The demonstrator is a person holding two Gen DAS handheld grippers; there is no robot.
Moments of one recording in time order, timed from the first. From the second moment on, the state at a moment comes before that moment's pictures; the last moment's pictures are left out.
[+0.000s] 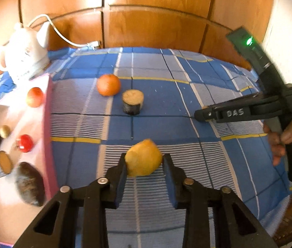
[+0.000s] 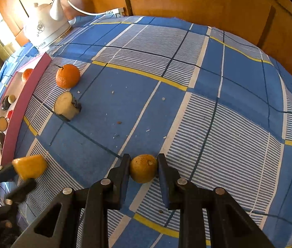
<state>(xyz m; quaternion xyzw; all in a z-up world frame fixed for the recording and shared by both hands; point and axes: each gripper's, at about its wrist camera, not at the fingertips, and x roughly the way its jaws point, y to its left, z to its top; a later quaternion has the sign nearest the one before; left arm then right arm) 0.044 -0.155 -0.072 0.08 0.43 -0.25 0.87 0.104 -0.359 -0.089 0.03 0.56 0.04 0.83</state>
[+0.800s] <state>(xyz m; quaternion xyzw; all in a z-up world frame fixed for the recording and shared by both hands) 0.039 -0.125 -0.053 0.06 0.43 -0.30 0.85 0.110 -0.337 -0.092 0.00 0.56 0.04 0.82</state>
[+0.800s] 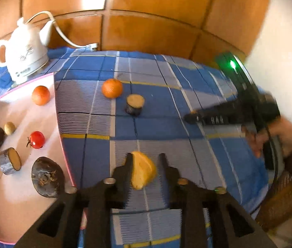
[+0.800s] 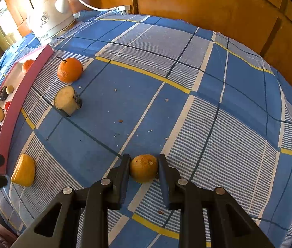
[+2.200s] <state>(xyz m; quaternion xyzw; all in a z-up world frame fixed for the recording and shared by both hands) 0.158 -0.008 -0.037 -0.06 0.45 -0.12 0.88 0.110 -0.322 -0.091 -0.04 0.56 0.04 0.83</state>
